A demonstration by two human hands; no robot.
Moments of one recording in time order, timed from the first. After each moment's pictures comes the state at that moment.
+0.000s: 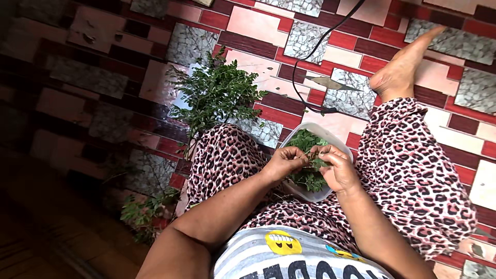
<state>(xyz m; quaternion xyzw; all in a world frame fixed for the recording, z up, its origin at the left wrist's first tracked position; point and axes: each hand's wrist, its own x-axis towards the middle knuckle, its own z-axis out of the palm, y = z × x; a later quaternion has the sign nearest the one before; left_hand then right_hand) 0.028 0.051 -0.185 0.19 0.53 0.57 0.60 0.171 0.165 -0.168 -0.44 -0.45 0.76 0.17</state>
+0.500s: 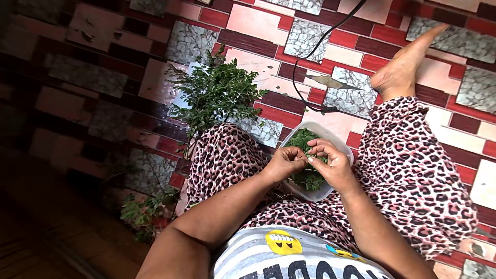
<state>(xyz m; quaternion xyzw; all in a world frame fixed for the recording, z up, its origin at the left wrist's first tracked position) 0.029 0.051 -0.184 0.23 0.54 0.56 0.58 0.176 0.167 -0.177 -0.28 -0.75 0.57 0.18</state>
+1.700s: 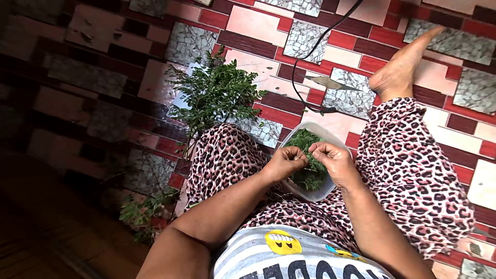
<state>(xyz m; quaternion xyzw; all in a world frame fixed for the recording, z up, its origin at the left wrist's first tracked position) 0.026 0.051 -0.187 0.25 0.55 0.54 0.58 0.177 0.179 -0.182 -0.33 -0.67 0.65 0.16</state>
